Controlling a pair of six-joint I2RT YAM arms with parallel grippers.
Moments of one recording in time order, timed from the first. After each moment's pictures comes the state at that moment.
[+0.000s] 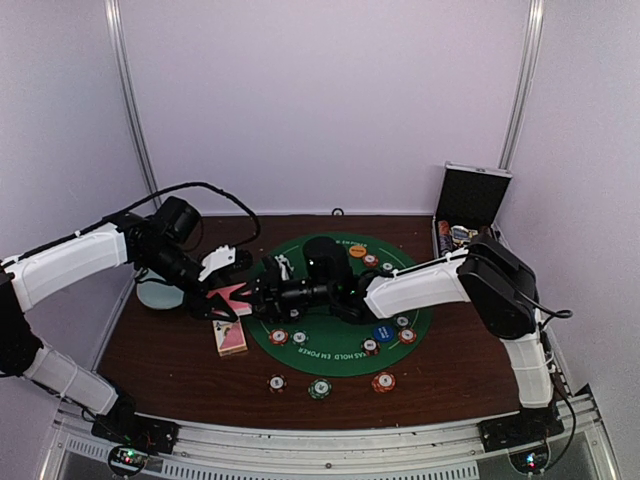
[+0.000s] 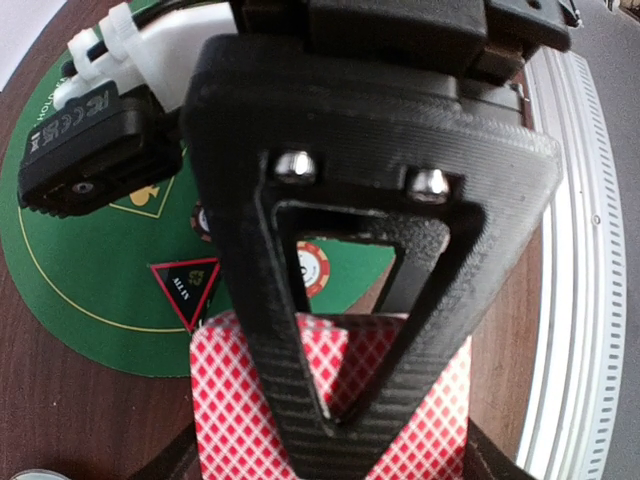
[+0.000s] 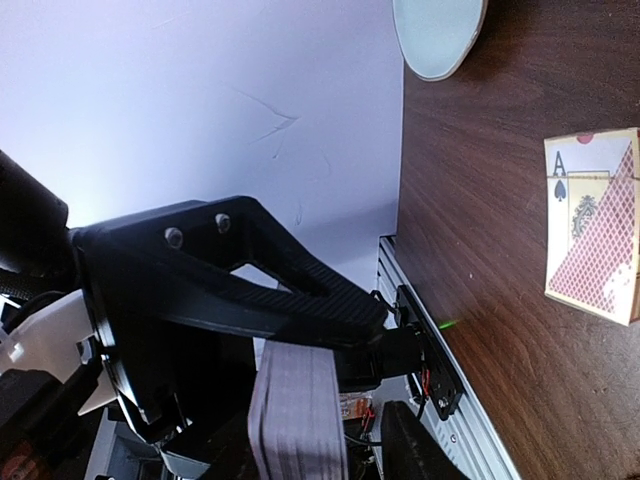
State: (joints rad) left arm -0.49 1.37 1.10 -0.87 0.56 0.77; right arm 1.00 2.19 1.47 0.59 -0.63 1.52
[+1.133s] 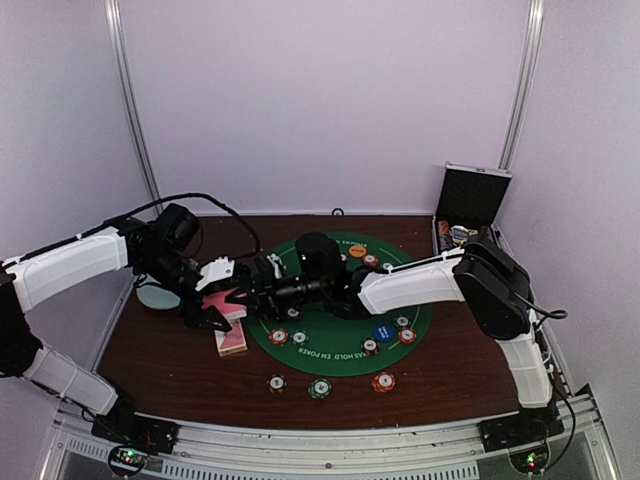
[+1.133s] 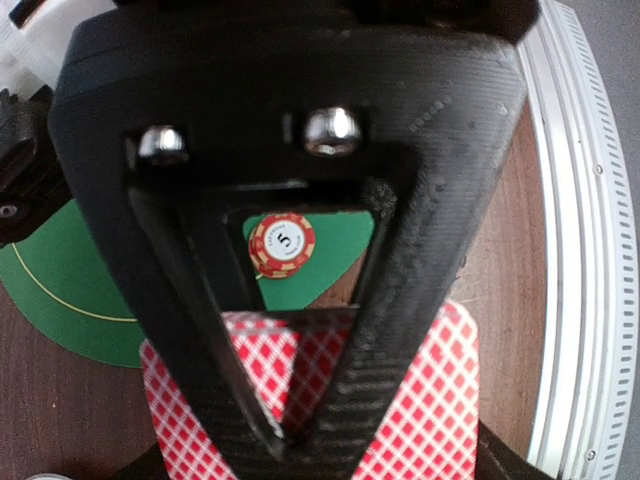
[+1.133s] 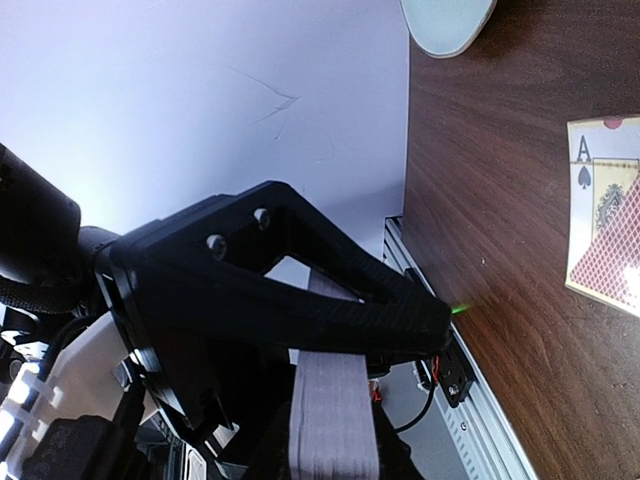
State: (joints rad) left arm -0.49 1.37 1.06 -0.90 0.53 0.89; right arm 1.00 2.22 1.55 0.53 -0.70 1.53
